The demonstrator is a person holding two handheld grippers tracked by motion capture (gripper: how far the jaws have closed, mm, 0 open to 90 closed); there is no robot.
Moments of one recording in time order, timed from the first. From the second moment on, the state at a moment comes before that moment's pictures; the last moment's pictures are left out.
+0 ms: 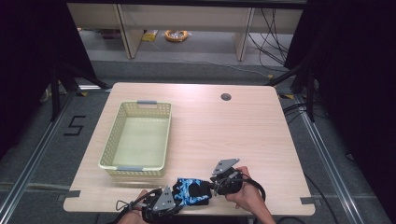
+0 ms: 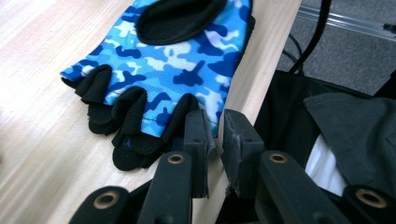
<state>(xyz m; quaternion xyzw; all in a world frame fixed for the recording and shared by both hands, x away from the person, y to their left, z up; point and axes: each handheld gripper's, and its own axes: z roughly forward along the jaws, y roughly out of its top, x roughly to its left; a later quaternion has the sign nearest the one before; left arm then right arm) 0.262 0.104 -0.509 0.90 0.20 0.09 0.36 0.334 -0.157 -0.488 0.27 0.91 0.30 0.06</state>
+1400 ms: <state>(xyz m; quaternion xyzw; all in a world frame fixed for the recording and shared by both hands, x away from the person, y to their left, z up) 0.271 0.099 -0.512 0.89 0.27 0.11 0.35 0.337 -0.127 -0.496 0.37 0.88 0.31 -0.01</state>
